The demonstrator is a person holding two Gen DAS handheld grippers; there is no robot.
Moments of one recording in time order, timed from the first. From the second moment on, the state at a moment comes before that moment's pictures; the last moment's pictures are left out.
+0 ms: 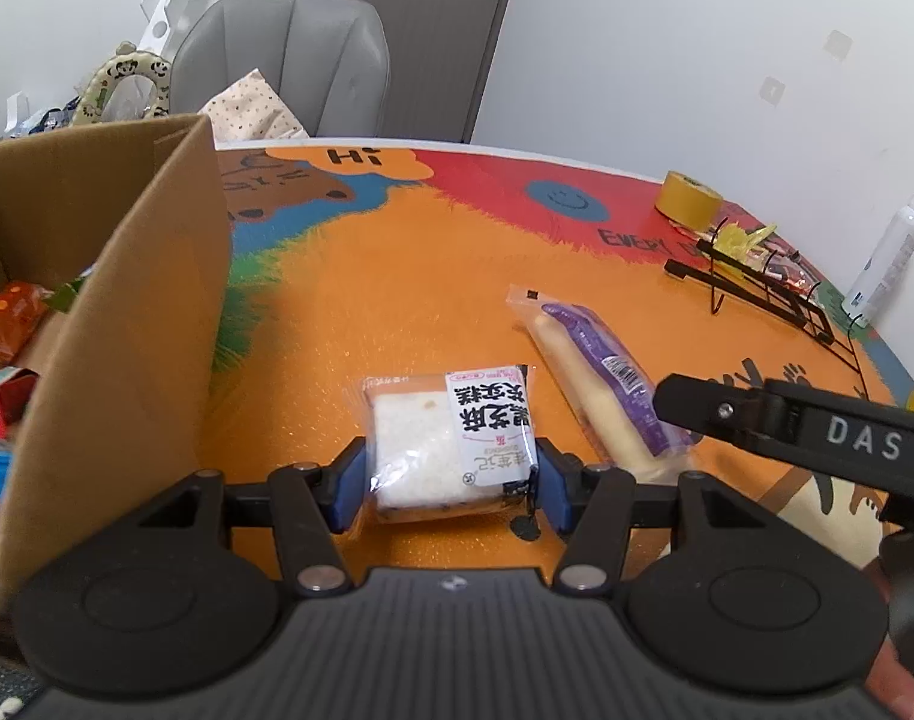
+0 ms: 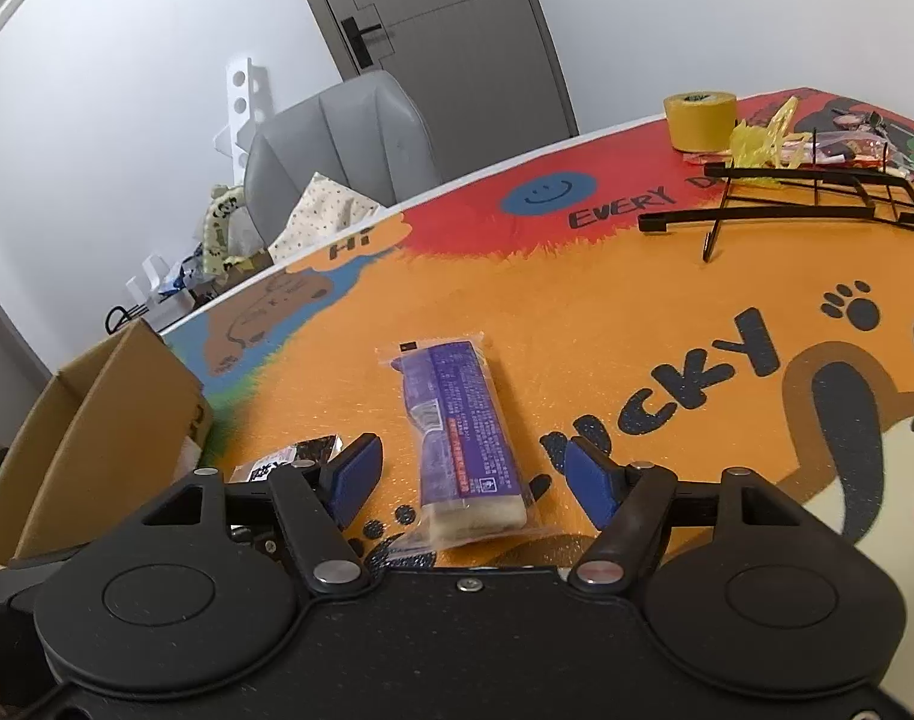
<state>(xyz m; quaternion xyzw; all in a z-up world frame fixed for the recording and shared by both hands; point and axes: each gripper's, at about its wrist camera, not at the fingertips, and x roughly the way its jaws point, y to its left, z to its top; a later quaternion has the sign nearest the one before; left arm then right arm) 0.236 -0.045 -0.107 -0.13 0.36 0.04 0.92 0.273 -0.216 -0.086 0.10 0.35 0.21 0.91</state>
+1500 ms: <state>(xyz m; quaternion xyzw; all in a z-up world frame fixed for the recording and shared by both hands) 0.192 -0.052 -0.086 -0.13 0.33 0.03 0.94 0.229 -0.230 -0.081 0.10 0.37 0.22 0.90</state>
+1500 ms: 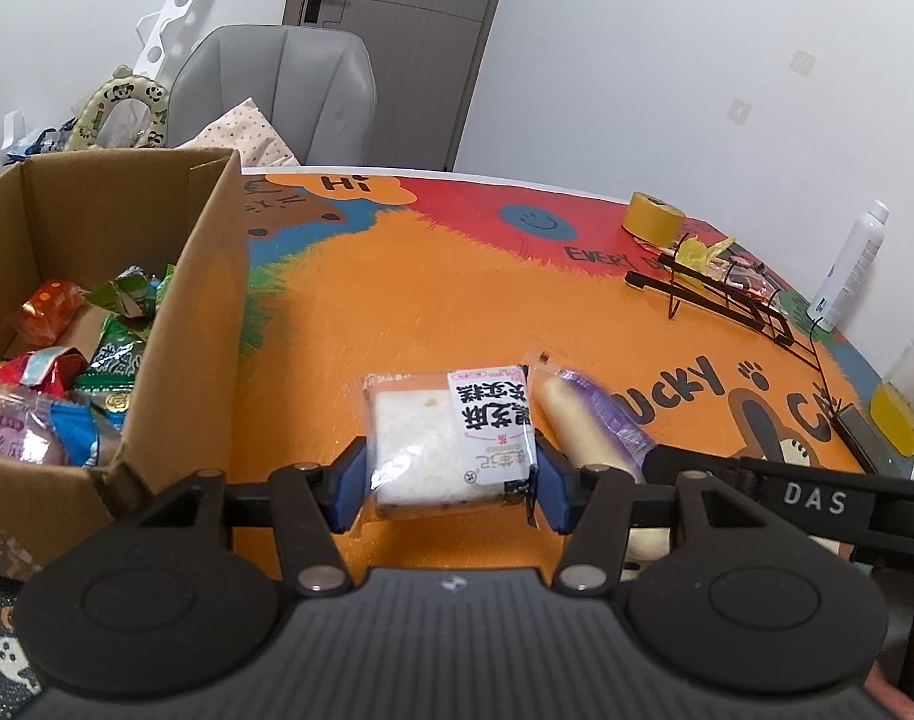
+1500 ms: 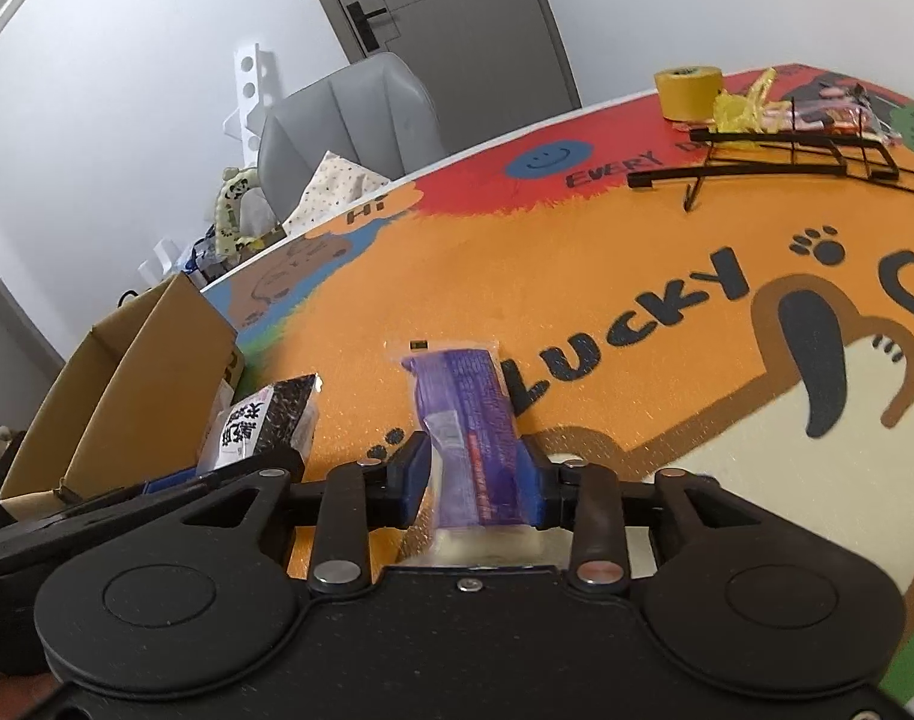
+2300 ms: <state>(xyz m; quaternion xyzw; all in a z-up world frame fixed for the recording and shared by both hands) 0.182 -0.050 -0.076 -0.13 0.32 0.02 0.94 0.226 -0.219 -0.079 0.09 0.37 0.24 0.89</state>
